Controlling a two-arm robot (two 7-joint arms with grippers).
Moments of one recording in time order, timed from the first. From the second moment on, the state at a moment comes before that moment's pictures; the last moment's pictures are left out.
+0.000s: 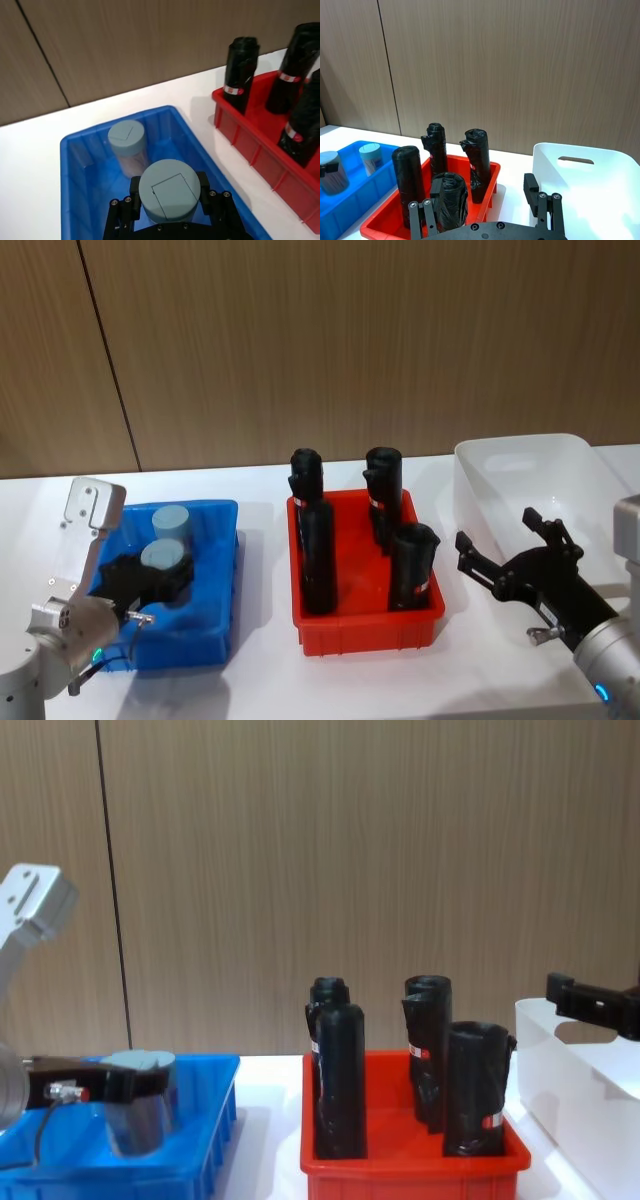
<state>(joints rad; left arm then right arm) -0.36 0.39 0.30 -1.32 -0.39 0.29 -0.13 -0.01 0.34 -0.23 -1.77 0.29 0.03 0.07</state>
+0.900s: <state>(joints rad) -0.36 0.44 0.29 -1.43 -0.37 0.20 -0.48 -0.01 0.34 -0.23 -1.77 0.29 0.03 0.07</state>
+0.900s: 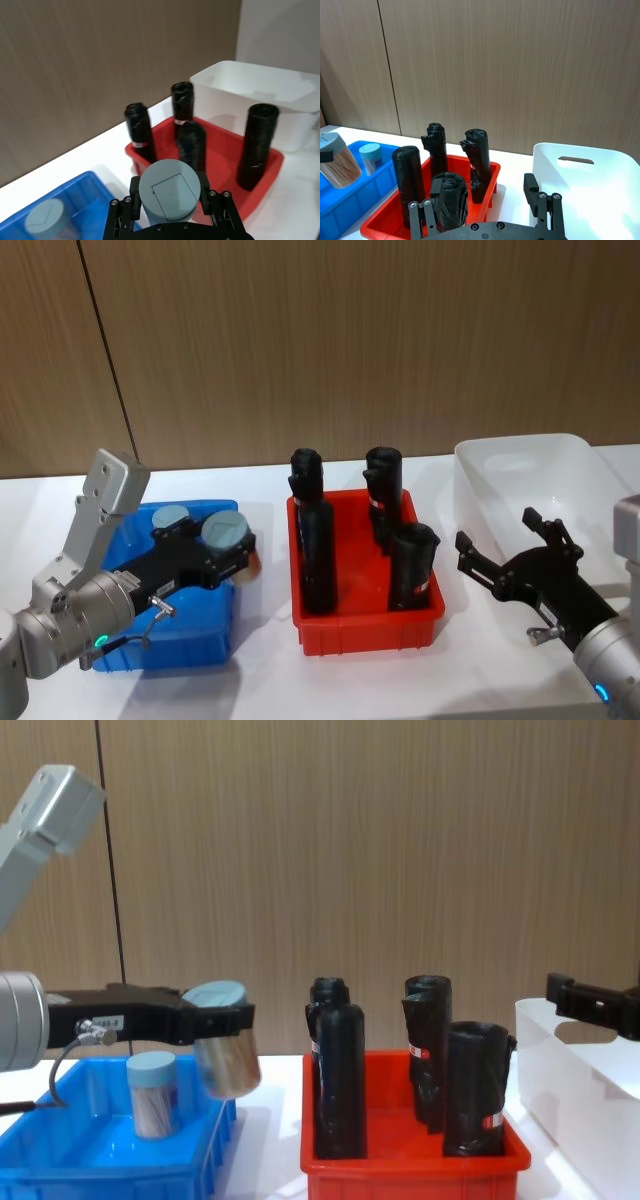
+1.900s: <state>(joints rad) -0.45 0.42 0.33 -1.36 -0.42 0.13 -0.98 -0.01 0.34 -0.23 -1.77 0.29 0.03 0.07</state>
